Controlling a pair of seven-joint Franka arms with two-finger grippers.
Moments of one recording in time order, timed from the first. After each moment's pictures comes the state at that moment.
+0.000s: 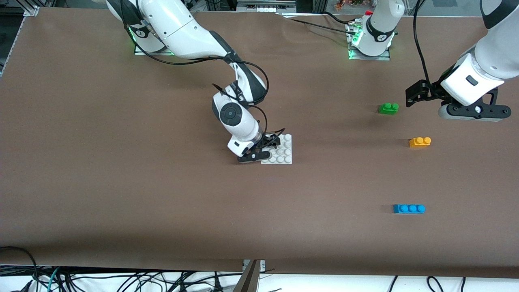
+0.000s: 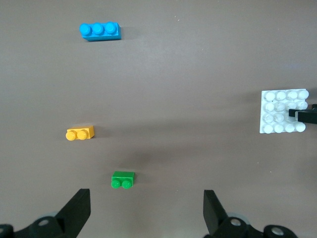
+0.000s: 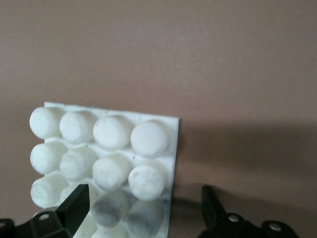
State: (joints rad) left arm -0.05 0.07 -0.09 -1.55 -0.01 1.53 -0.11; right arm 0.71 0.90 0.02 -1.42 0.32 2.49 0.41
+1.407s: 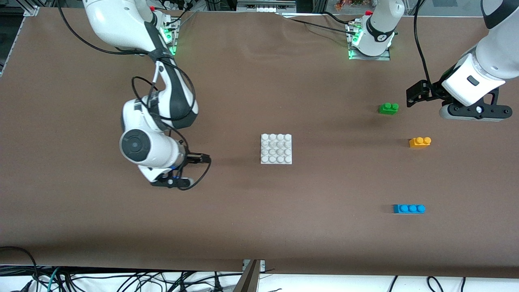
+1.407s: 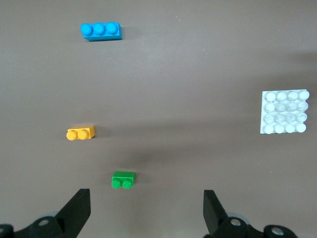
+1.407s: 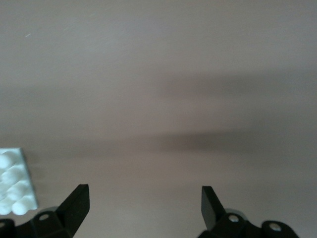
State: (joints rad) left arm -0.05 0.07 -0.09 -1.55 -0.01 1.53 -0.11; right arm 0.56 0.68 -0.29 -1.32 0.30 1.84 0.29
